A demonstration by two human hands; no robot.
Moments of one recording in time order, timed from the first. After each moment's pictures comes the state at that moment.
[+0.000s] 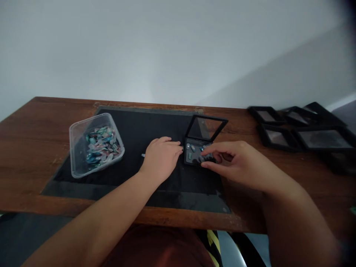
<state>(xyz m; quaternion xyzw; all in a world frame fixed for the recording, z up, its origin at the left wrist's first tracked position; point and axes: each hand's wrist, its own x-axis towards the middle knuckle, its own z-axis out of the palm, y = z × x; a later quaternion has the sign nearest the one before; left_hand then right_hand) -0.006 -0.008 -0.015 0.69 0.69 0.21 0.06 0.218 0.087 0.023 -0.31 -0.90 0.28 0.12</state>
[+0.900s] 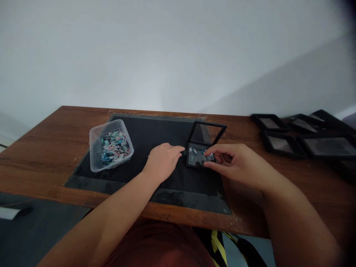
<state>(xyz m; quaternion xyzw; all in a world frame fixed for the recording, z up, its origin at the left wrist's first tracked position) -0.013 -0.017 -0.016 0.69 0.69 0.21 0.02 0.221 0.094 0.018 -0.31 -0.90 0.28 0.12</state>
